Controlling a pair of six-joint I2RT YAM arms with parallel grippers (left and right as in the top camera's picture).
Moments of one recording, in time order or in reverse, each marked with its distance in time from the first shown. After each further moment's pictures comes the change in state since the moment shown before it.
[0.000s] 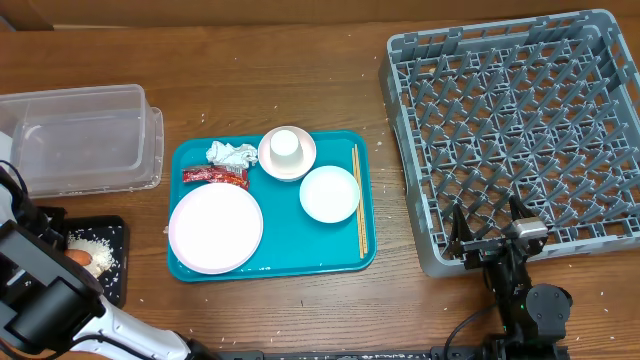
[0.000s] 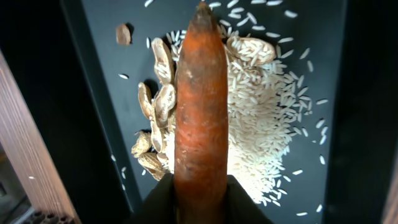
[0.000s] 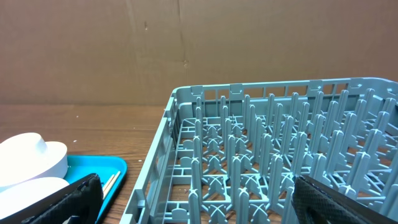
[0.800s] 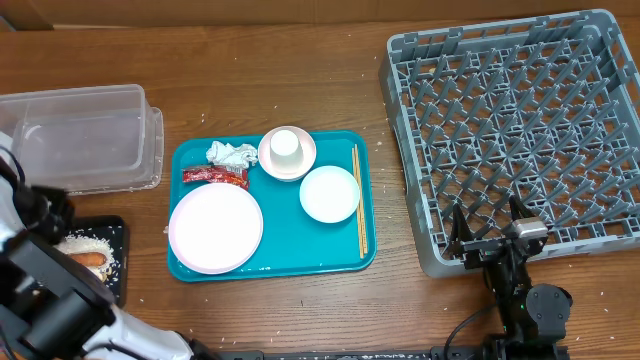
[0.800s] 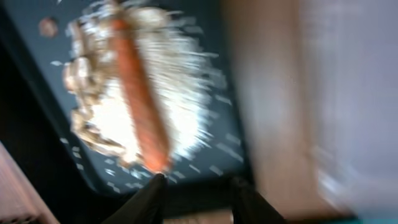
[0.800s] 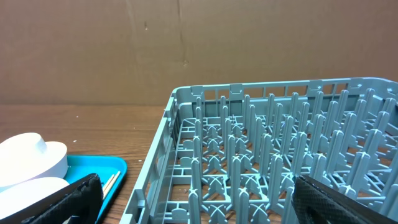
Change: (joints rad) left arm -0.068 -0.128 0.041 -0.006 0.174 0.077; right arm 0.000 0.000 0.000 0.000 0.000 0.000
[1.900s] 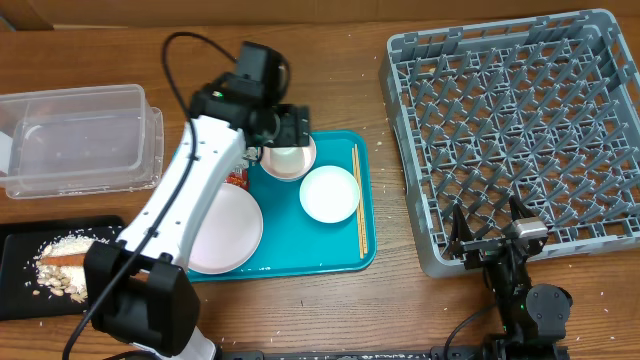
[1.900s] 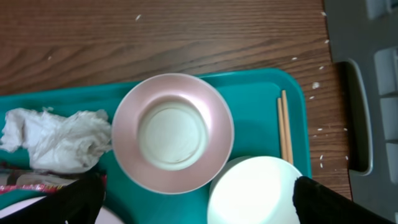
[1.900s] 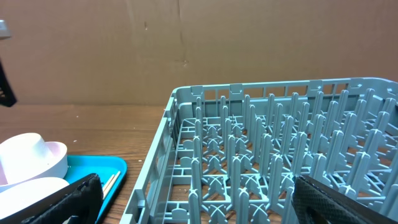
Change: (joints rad) left arm -1.077 -0.081 0.033 0.261 0.080 0.317; right arm 0.000 0.000 0.000 0.001 0.000 0.000
